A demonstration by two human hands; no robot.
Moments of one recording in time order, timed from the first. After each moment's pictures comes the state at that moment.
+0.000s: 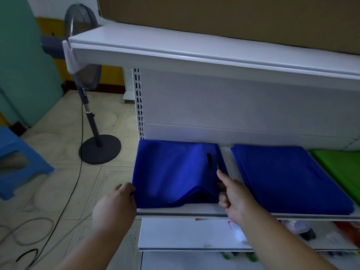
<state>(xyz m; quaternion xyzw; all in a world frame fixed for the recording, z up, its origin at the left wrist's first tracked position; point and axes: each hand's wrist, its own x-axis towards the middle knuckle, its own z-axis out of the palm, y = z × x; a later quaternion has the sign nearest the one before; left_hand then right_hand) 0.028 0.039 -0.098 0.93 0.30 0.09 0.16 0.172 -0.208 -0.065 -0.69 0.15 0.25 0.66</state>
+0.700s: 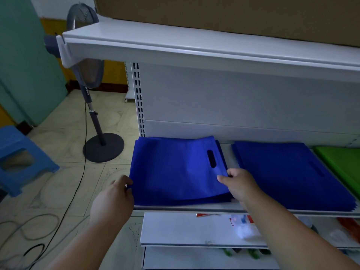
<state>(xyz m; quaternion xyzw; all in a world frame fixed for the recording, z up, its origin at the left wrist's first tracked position) 0.026 0.046 -0.102 0.92 0.33 0.09 0.21 0.192 -0.229 -0.060 -0.87 0.00 0.18 0.45</state>
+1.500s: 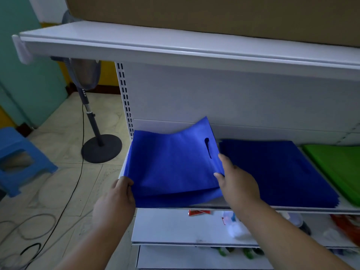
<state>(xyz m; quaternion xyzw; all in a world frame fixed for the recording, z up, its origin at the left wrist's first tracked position) 0.027 -0.019 -0.091 0.92 0.33 0.15 0.18 0.182 -0.268 -0.047 -0.97 -0.20 -0.05 0.10</state>
